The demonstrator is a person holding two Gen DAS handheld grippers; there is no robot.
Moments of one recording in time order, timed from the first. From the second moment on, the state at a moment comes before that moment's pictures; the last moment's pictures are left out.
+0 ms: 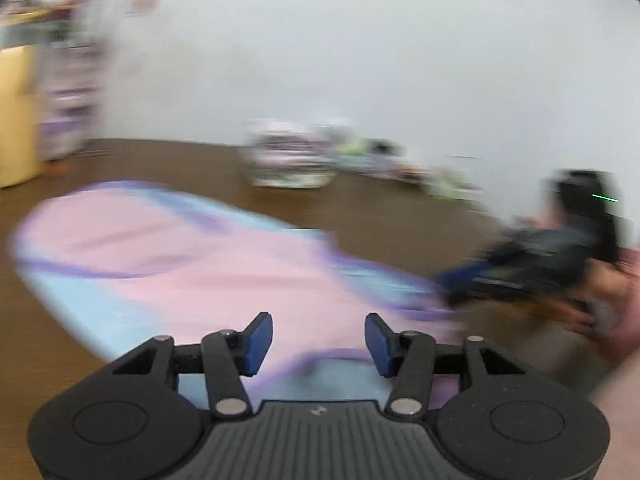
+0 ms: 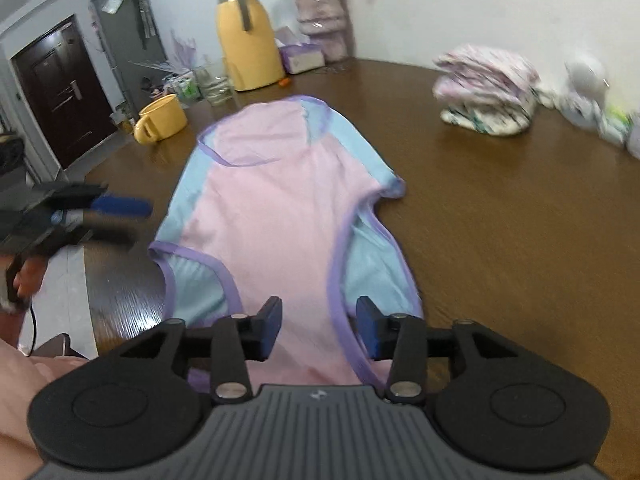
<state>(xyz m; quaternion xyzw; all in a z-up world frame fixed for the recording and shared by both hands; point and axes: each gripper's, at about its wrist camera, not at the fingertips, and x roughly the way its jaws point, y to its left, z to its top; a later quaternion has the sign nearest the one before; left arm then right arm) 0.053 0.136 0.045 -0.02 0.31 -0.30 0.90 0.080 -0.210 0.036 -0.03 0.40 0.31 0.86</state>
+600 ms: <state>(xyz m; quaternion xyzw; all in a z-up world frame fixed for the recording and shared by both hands) 0.221 0.221 0.037 0.18 0.38 -0.25 0.88 0.338 -0.011 0.072 -0.16 0.46 0.26 0.83</state>
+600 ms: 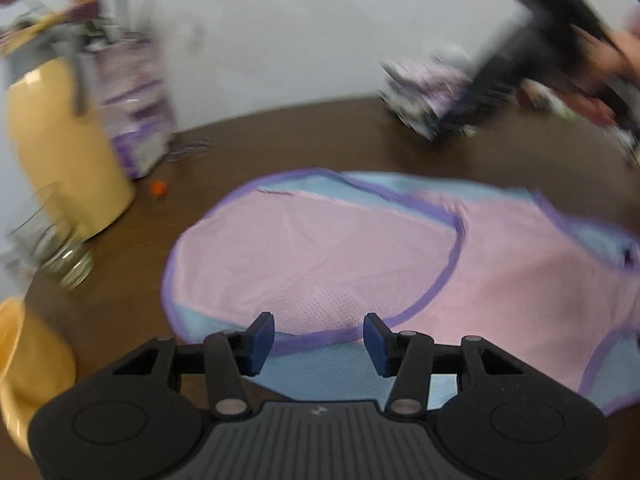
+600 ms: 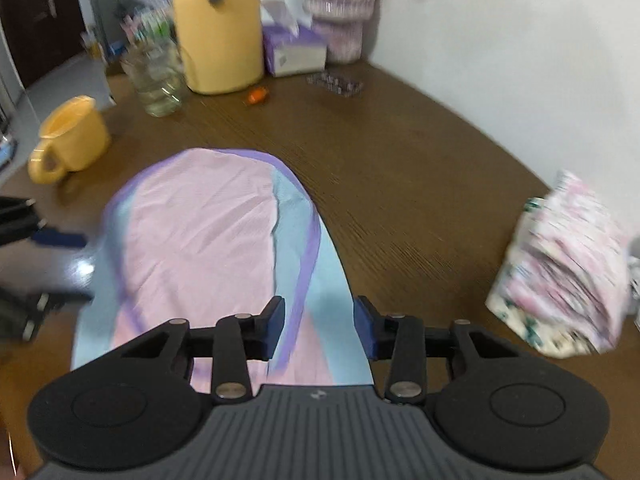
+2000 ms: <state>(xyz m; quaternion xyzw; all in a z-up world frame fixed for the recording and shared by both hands) 0.202 0.218 0.031 0.26 0.37 -0.26 0.85 0.423 0.037 0.029 -0.06 0.46 0.23 0.85</state>
